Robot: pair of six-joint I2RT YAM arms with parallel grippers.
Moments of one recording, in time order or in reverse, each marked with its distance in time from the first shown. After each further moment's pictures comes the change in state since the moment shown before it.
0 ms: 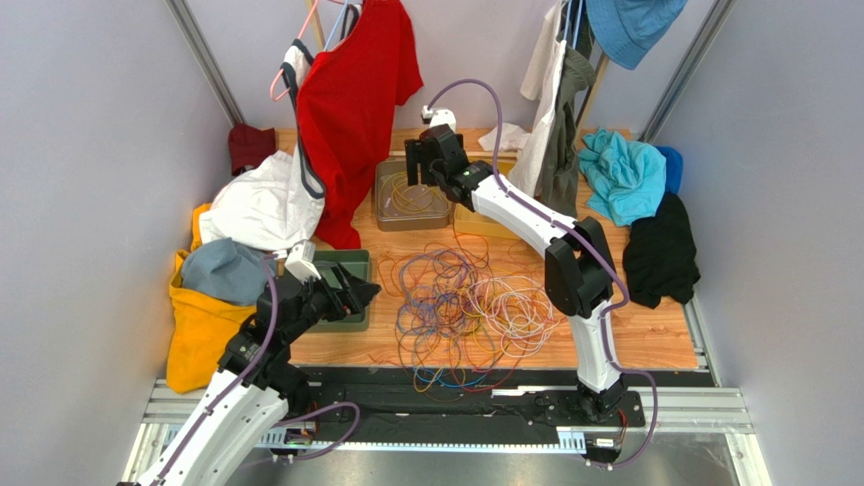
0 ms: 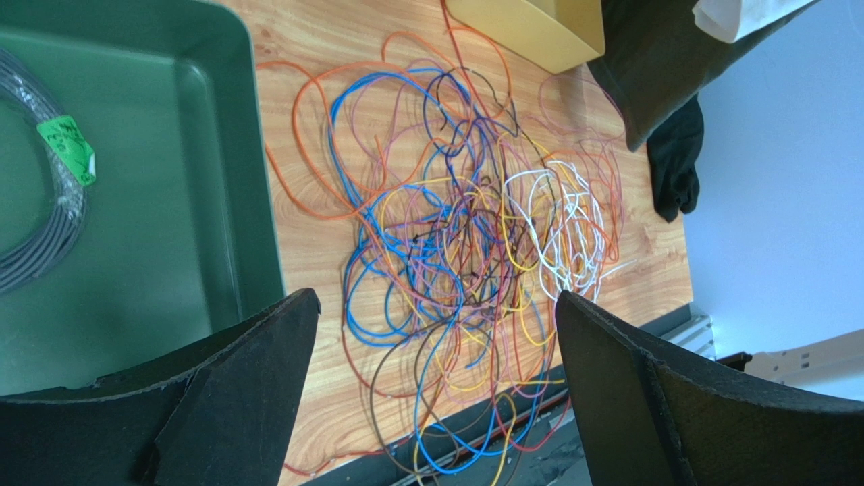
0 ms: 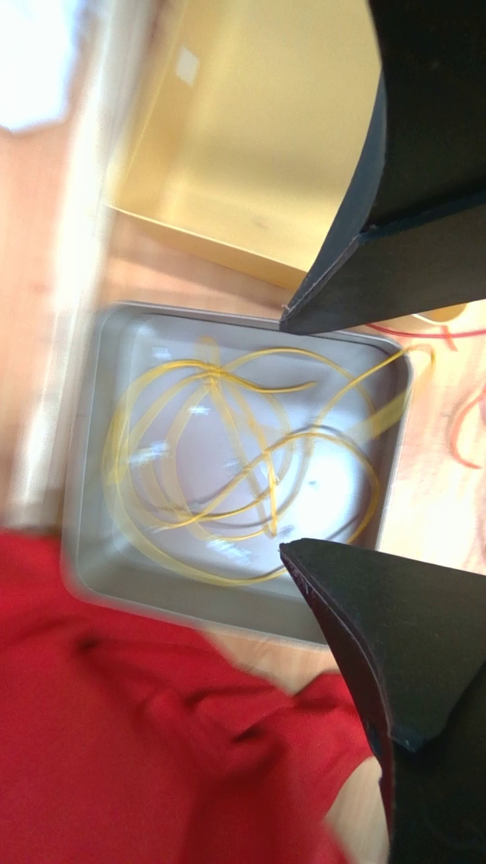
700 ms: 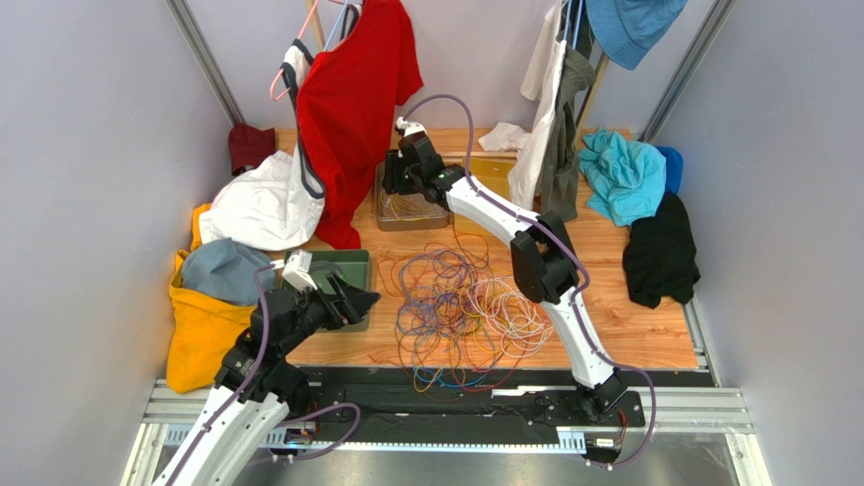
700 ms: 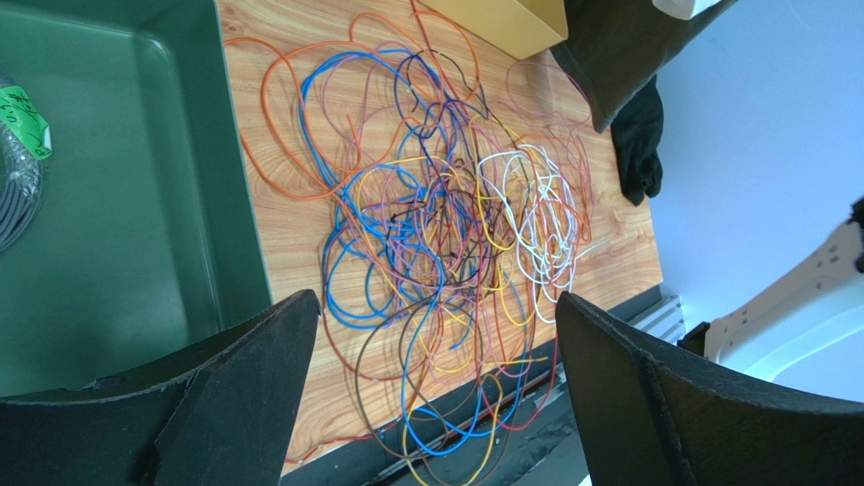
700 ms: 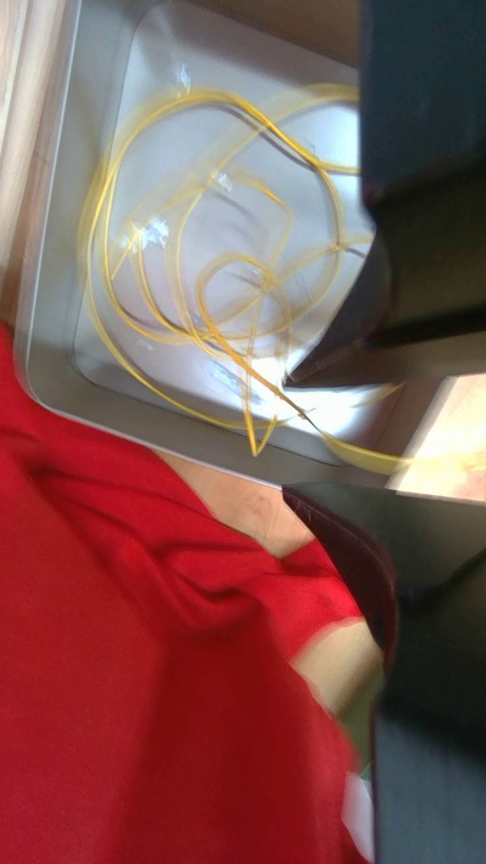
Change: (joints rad) left arm 0.000 -0.158 -0.066 -0.027 0.049 -0.028; right arm 0.019 0.230 0.160 0.035 -0.295 0.145
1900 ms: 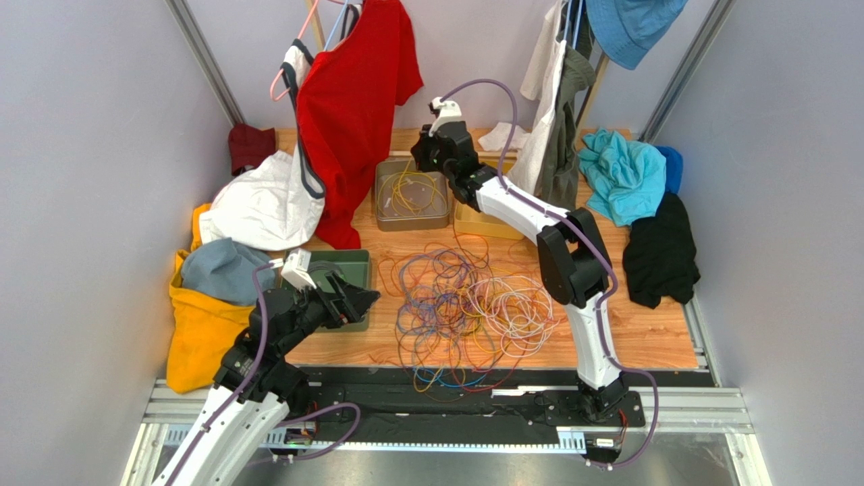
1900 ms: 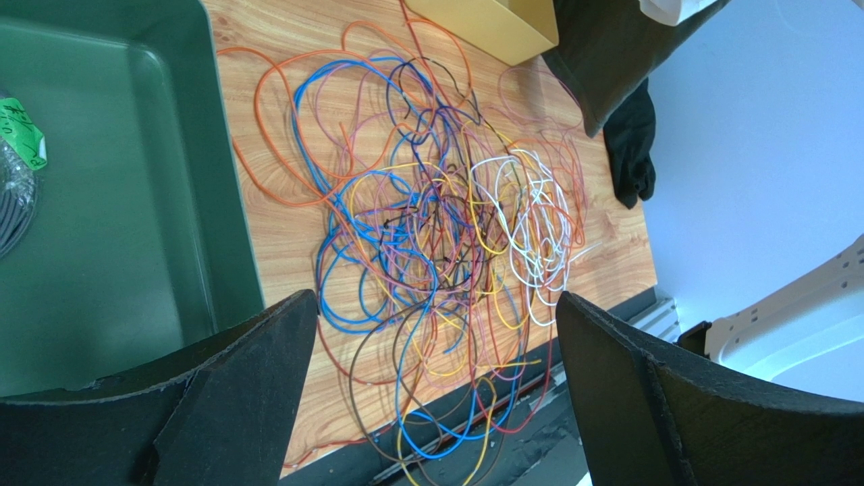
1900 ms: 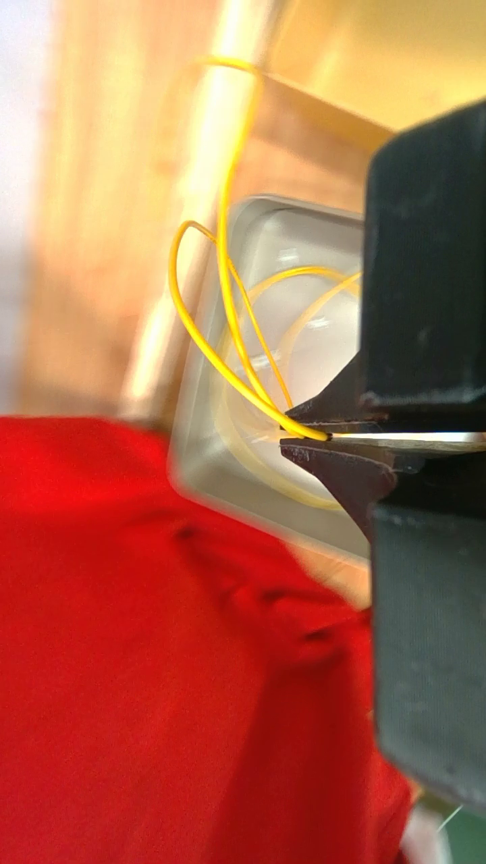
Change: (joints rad) left arm 0.000 0.002 0.010 0.007 0.000 -0.001; right arm -0.090 -0.151 -0.240 0.358 0.035 -0.102
